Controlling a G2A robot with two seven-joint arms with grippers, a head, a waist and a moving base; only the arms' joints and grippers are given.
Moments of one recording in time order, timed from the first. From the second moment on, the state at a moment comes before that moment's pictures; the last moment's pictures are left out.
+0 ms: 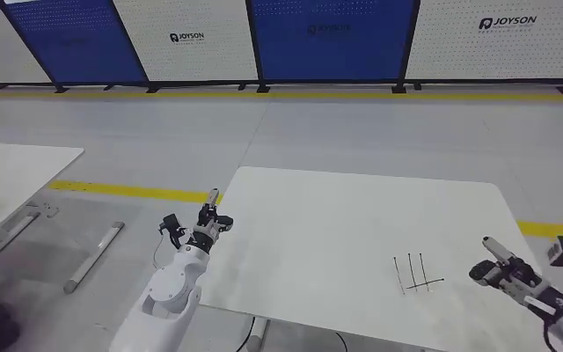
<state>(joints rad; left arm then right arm) 1.73 -1.15 -1.60 -1.80 -0.42 0.00 0.00 -1.63 -1.04 1.89 -1.79 0.30 0.11 1.05</state>
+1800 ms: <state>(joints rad) 1.73 -1.15 -1.60 -1.80 -0.42 0.00 0.00 -1.16 -0.75 1.33 -1.43 0.14 0.04 1.39</state>
